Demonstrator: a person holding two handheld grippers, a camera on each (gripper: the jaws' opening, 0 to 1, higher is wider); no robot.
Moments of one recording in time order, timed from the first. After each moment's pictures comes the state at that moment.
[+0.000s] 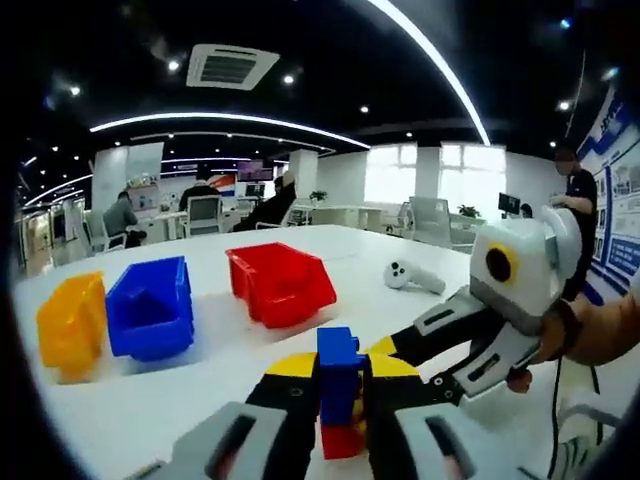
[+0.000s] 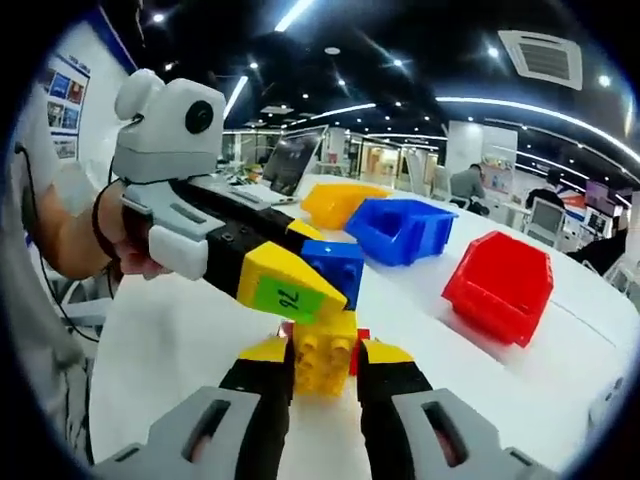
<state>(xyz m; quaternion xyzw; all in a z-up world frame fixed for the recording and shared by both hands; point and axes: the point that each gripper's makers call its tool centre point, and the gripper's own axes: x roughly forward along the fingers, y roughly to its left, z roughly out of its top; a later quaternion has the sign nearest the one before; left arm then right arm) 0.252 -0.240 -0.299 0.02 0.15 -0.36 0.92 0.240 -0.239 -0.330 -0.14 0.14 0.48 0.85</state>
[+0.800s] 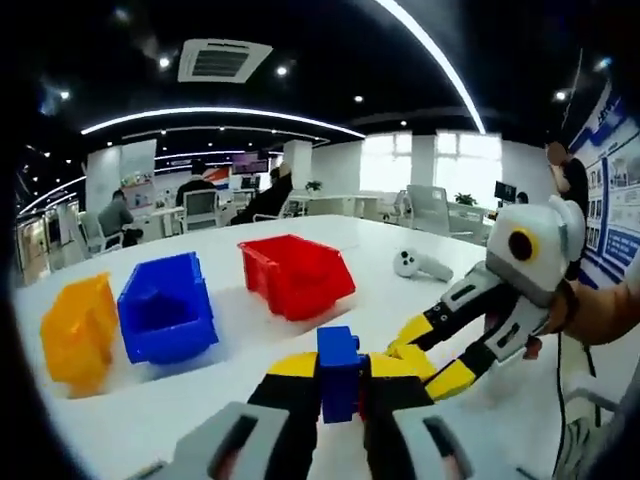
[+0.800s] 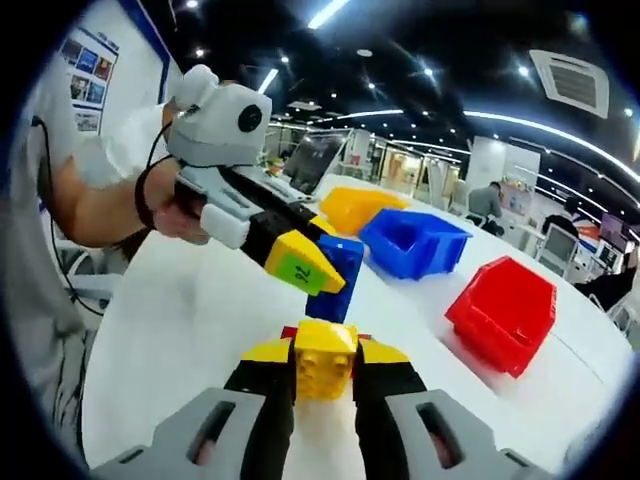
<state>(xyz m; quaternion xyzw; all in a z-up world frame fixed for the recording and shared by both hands) 0.262 -0.206 -0.302 0.02 0.17 -0.37 0.91 0.240 -0.238 -0.331 -0.19 0.13 0.51 0.83</state>
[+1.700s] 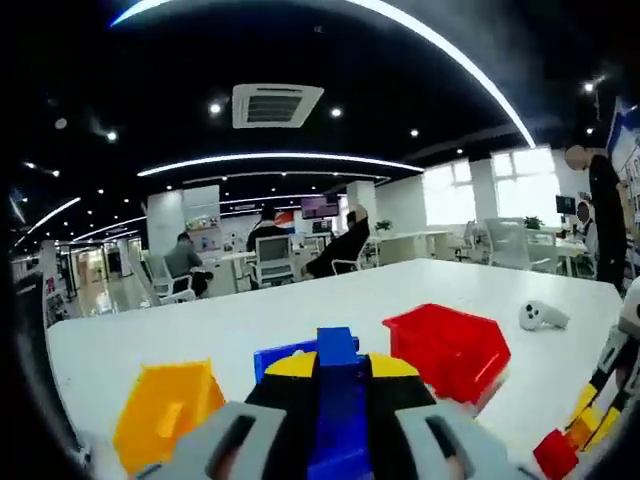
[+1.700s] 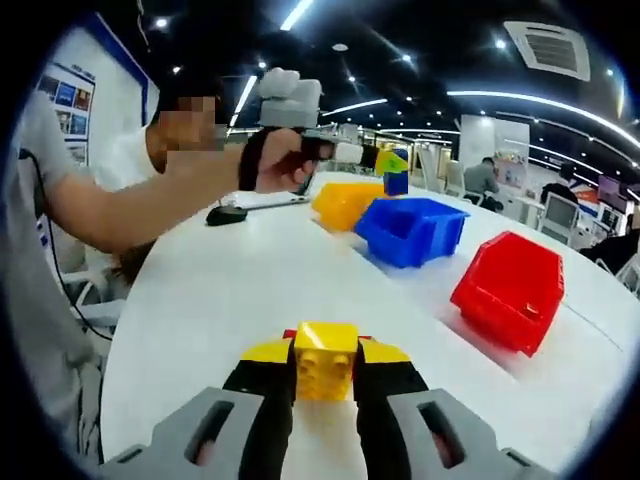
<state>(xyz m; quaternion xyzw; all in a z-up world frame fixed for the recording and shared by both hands) 0.439 -0.105 -0.239 0.06 0.08 -0.22 0.97 0.241 -0.238 -0.330 -0.14 0.17 0.51 0.83</state>
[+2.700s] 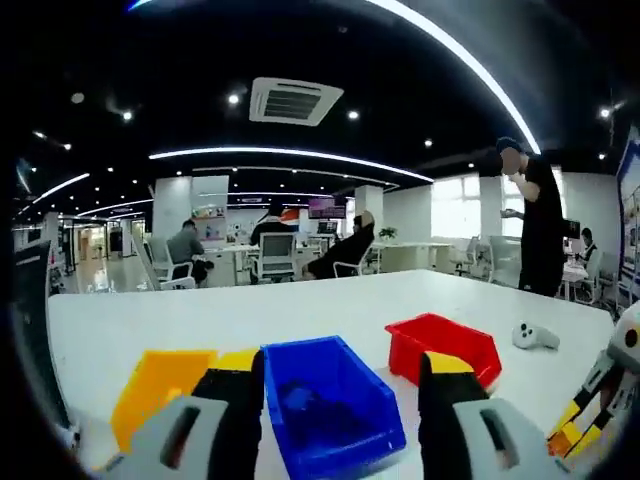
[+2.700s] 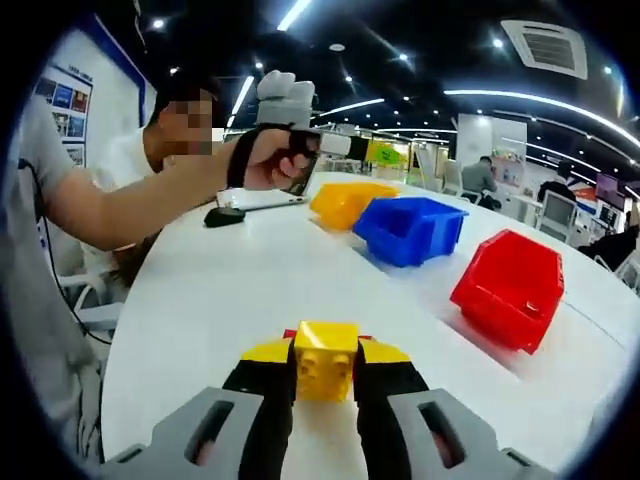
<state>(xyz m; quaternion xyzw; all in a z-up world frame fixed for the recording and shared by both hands) 0.398 -0.100 -0.233 -0.01 0.08 -0.24 0.97 0.241 -0.237 -0.331 -0.13 0.17 0.50 0.84</state>
